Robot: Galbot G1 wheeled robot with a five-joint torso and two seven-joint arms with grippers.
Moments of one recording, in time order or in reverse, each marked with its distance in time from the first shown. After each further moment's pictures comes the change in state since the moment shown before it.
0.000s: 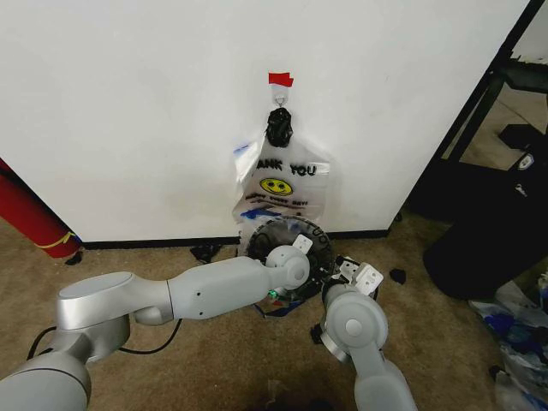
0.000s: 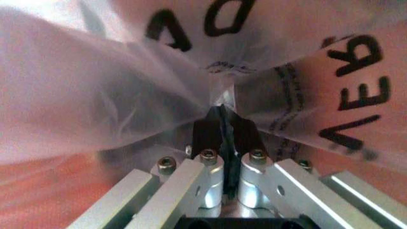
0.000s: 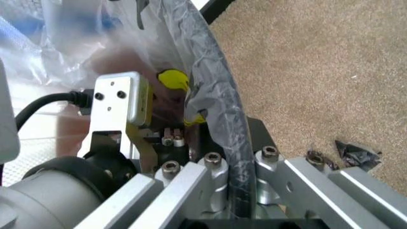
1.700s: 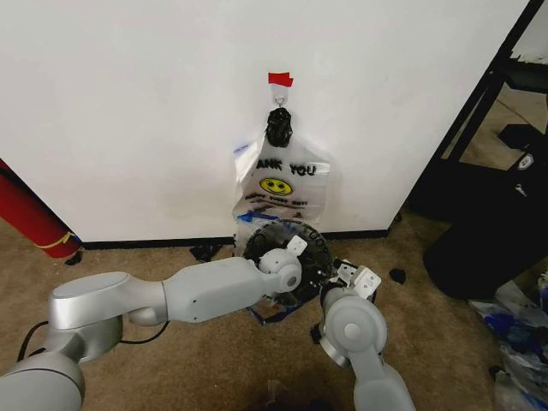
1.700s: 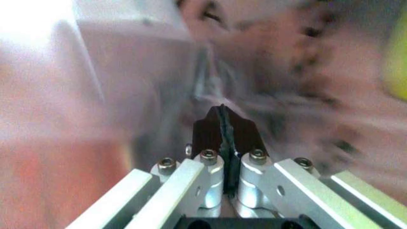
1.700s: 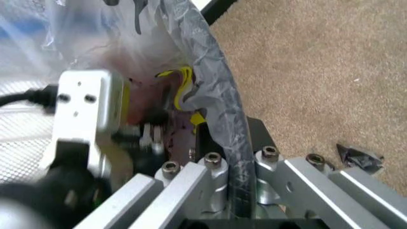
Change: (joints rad) left arm -0.020 0.074 0.039 -0.109 0.145 -0.051 0.070; right arm 0.011 -0.006 0.006 -0.017 -0.003 -0.005 -0.019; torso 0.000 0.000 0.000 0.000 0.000
